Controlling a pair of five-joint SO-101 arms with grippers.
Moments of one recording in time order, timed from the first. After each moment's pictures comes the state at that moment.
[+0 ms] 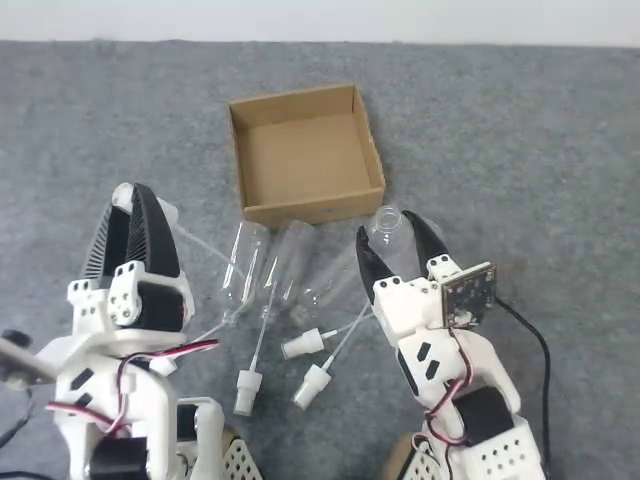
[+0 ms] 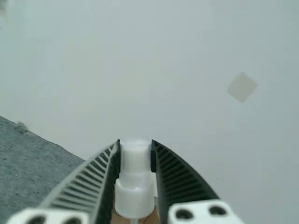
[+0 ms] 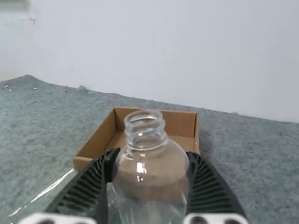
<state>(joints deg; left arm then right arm) -9.9 -103.4 64.7 46.3 36.3 -26.3 -102.8 90.3 28.2 -4.0</state>
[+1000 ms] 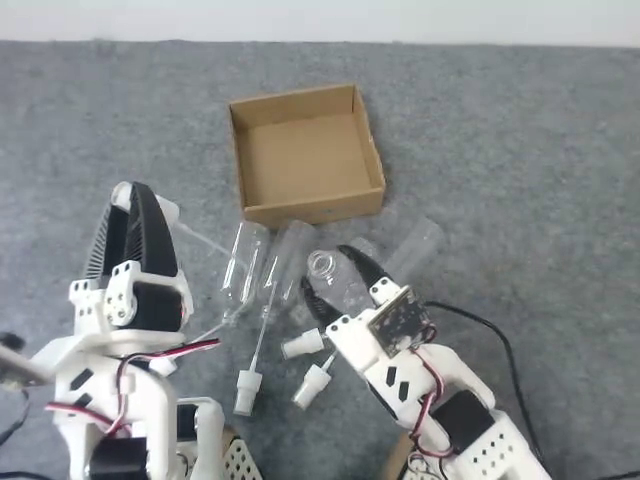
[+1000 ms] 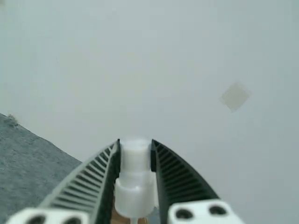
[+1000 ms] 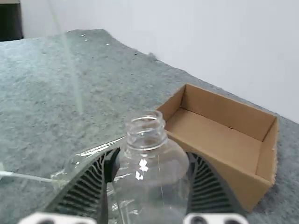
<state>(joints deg) -9.9 -103.4 64.7 45.6 40.4 -43.0 -102.7 95.1 28.6 5.6</state>
